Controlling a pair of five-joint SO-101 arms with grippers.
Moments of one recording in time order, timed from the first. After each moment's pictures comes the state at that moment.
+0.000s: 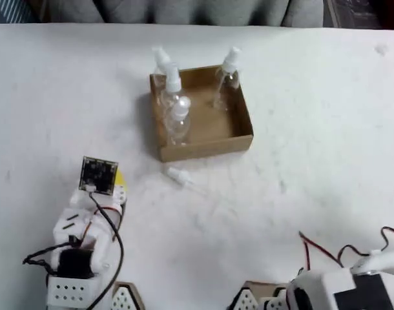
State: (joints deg) left arm -2.2 -103.4 97.1 47.7 -6.5; right arm 75.3 -7.2 25.2 49.1 80.8
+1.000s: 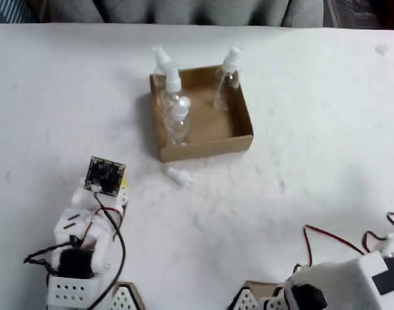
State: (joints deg) left arm -1.5 -103.4 97.1 47.7 -9.6; right arm 67.3 8.7 16.6 37.8 54.1
